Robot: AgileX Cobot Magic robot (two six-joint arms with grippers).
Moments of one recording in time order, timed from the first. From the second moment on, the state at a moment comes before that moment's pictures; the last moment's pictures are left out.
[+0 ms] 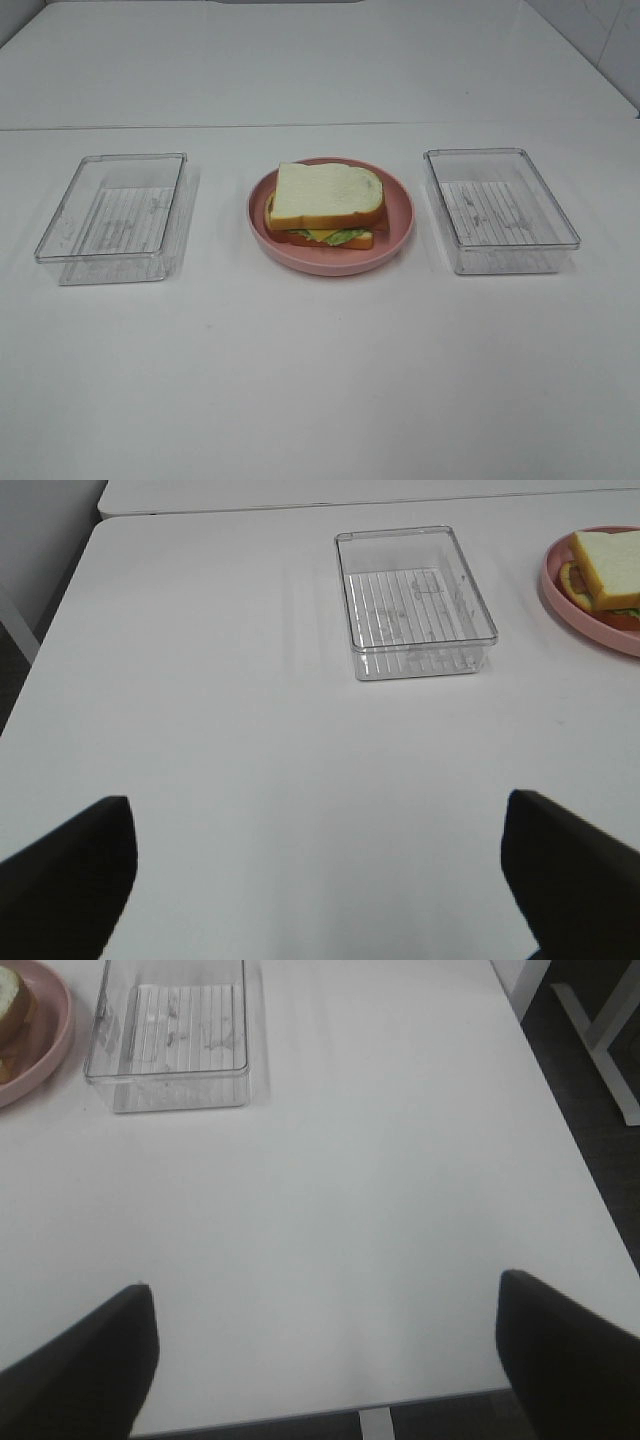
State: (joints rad) left arm 0.03 0.00 -0.52 -0.01 1.08 0.02; right arm 0.05 0.11 -0.55 -0.13 1.14 0.09
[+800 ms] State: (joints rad) left arm 0.03 0.00 -0.52 -0.01 1.08 0.02; right arm 0.01 0.00 -0.45 -0.09 1.11 0.00
